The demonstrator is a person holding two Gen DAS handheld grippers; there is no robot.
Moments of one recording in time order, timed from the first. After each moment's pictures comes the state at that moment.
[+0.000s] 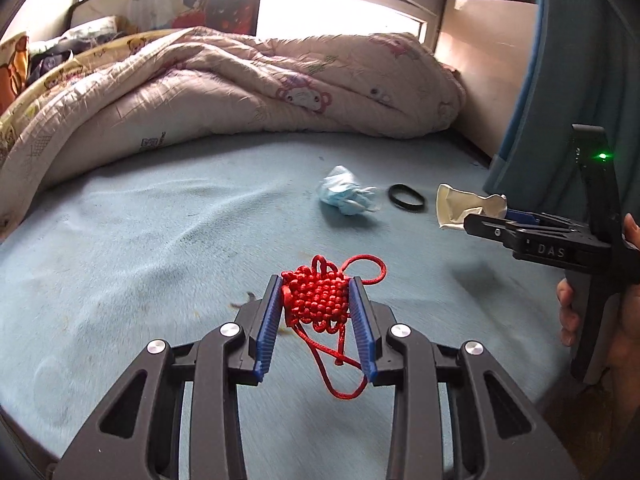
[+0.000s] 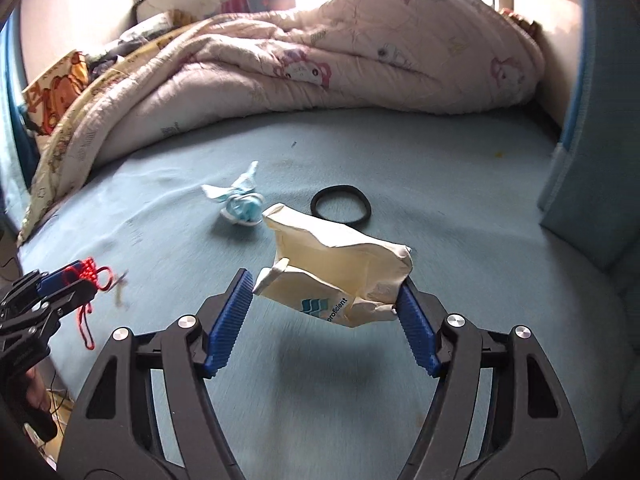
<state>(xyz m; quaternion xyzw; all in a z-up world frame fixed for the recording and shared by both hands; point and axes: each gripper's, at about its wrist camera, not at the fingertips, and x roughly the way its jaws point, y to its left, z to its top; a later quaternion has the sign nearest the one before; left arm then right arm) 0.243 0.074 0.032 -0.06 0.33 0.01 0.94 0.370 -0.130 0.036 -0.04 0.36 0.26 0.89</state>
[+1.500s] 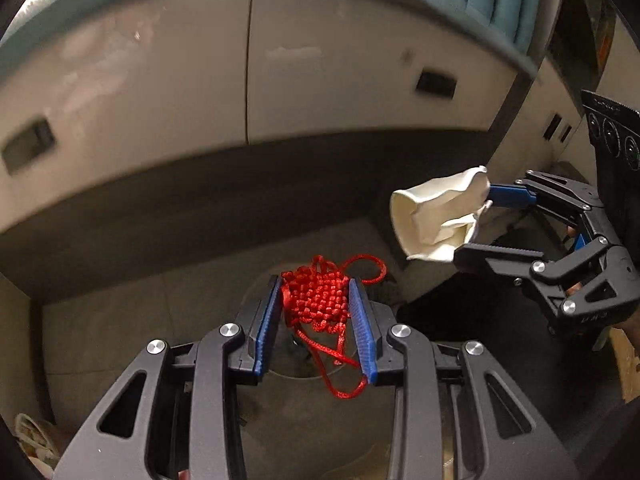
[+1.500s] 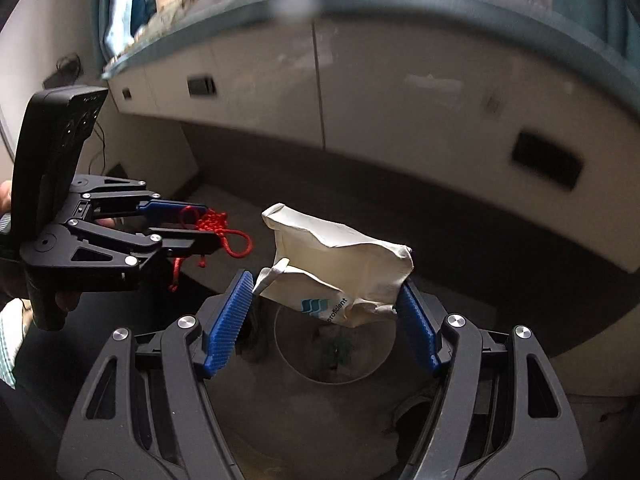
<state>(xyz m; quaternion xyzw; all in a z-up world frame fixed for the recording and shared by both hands) 0.043 -0.022 -0.203 -0.02 0.45 -0.11 0.89 0.083 -0.210 -0.161 -0.12 0.39 0.37 0.84</state>
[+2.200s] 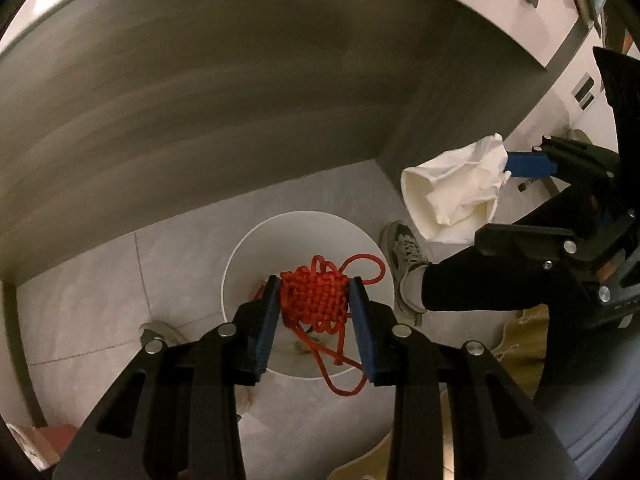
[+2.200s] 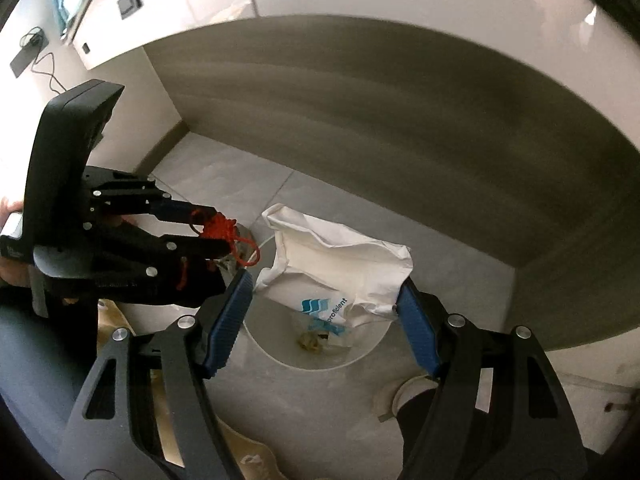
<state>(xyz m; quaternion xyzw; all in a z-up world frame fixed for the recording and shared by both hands) 0.126 -0.019 -0.325 -0.02 0.54 -0.13 0.83 0.149 -0.196 -0.266 -0.14 0.48 0.35 0.79</state>
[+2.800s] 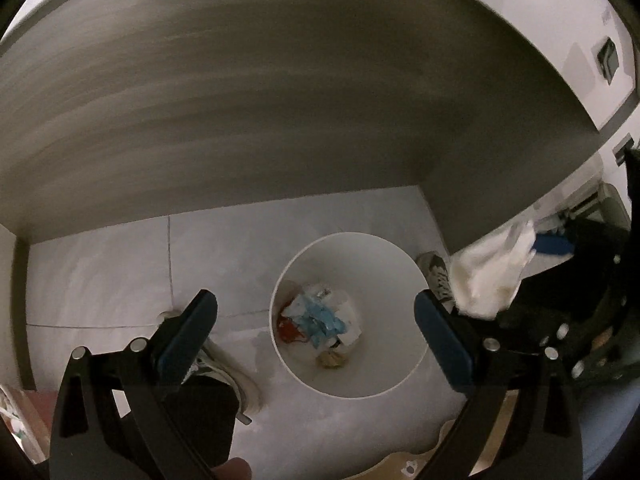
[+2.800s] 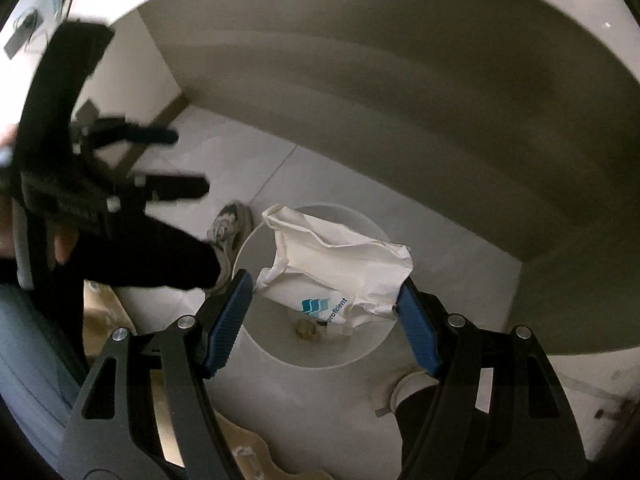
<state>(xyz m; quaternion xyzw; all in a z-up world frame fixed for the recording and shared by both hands) 0.135 0.024 -0.322 -0.08 0.53 -0.05 0.84 0.157 -0.164 -0.294 -0.18 0.51 0.36 0.76</state>
